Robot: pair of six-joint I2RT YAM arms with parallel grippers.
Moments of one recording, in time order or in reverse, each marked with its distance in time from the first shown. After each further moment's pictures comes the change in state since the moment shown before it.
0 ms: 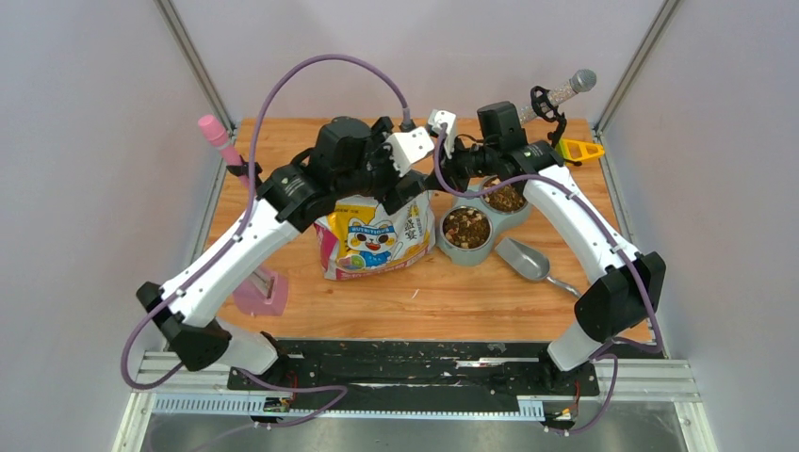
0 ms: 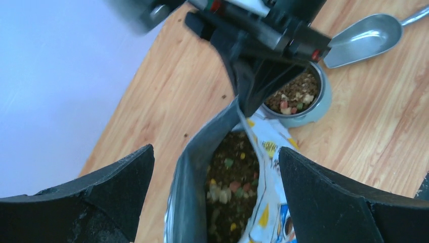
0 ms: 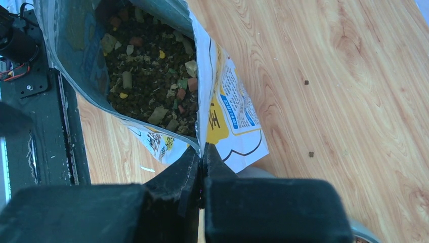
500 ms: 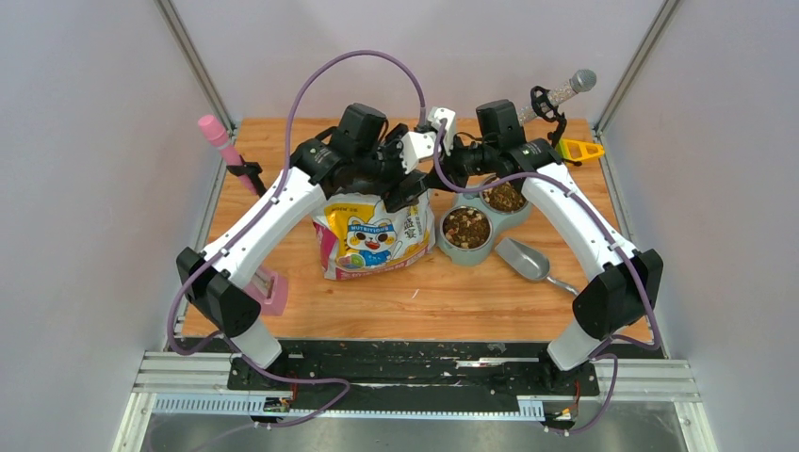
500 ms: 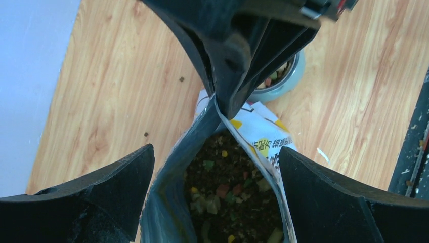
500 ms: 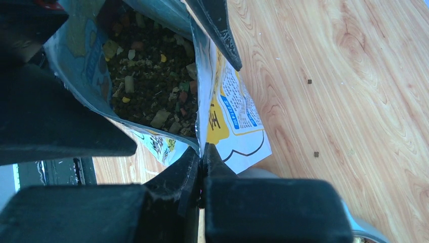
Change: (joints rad) left arm 0.120 0.256 0.133 -0.129 0.340 0.121; right arm 0.000 0.019 0.021 0.001 0.000 0.044
